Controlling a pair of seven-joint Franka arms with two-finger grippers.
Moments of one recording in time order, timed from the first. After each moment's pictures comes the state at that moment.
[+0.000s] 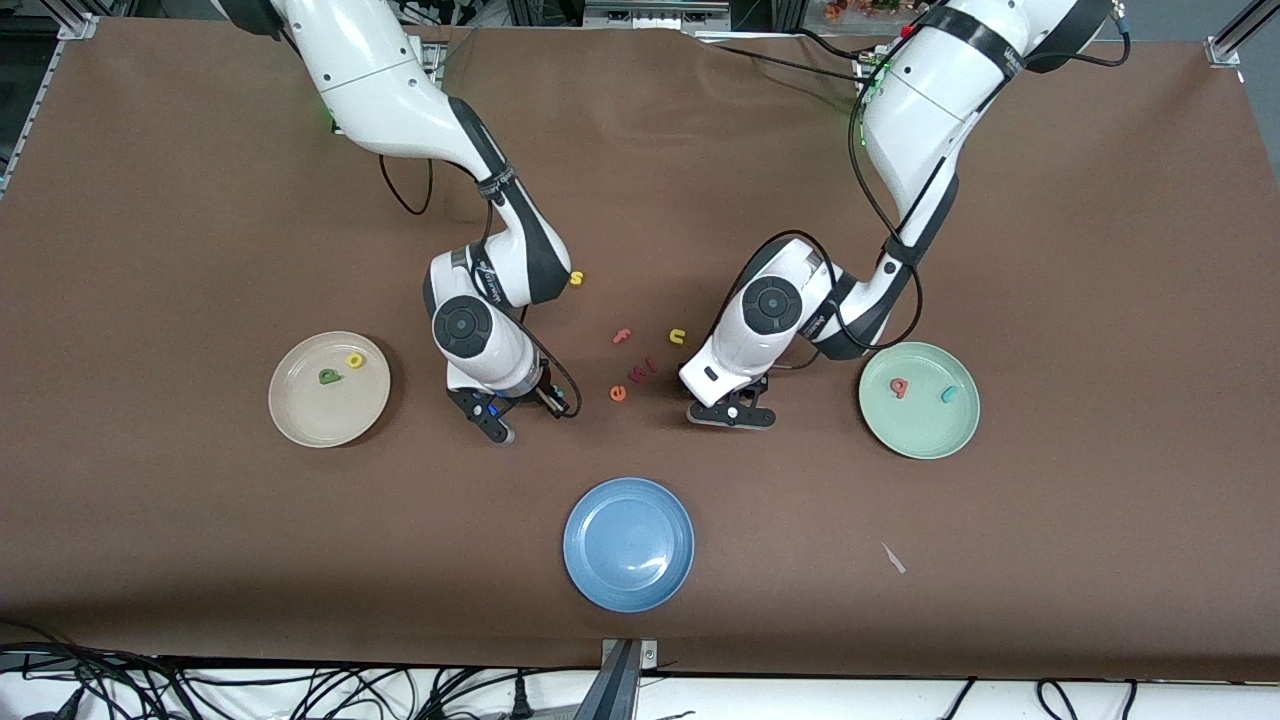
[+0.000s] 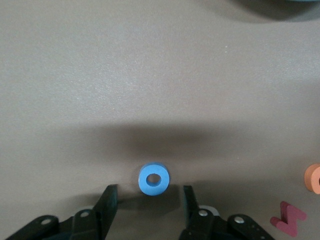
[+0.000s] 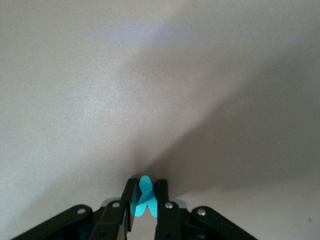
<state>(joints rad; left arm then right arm) -0.36 0.80 -0.26 -1.61 0.14 2.48 -0.58 0.64 0.79 -0.14 -1.57 0.31 2.39 1.07</state>
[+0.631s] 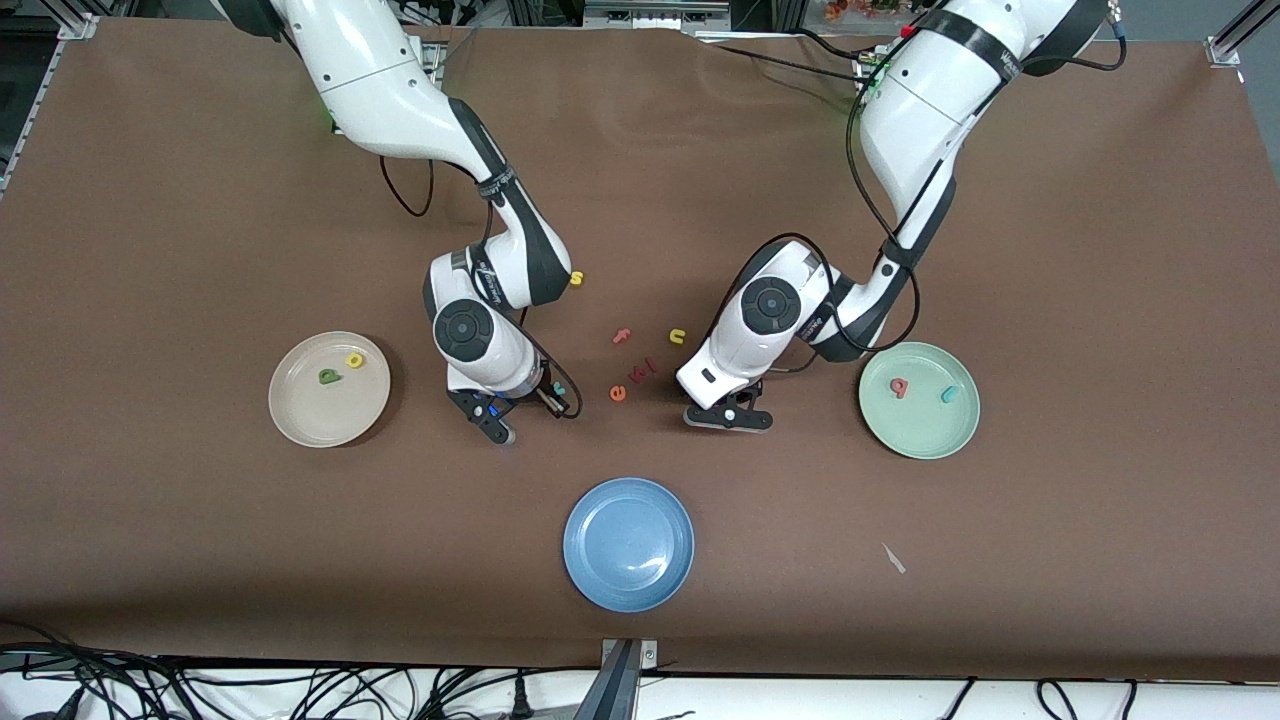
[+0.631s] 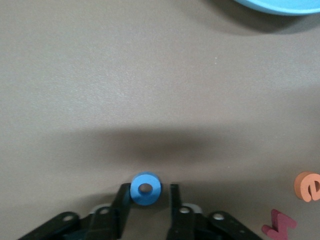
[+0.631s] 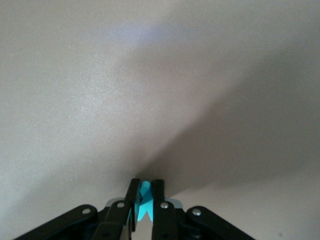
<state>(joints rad) -0.36 0.81 -0.25 -1.59 0.14 2.50 -0.58 0.64 0.80 -0.14 -1.54 0.31 2.33 1.07</state>
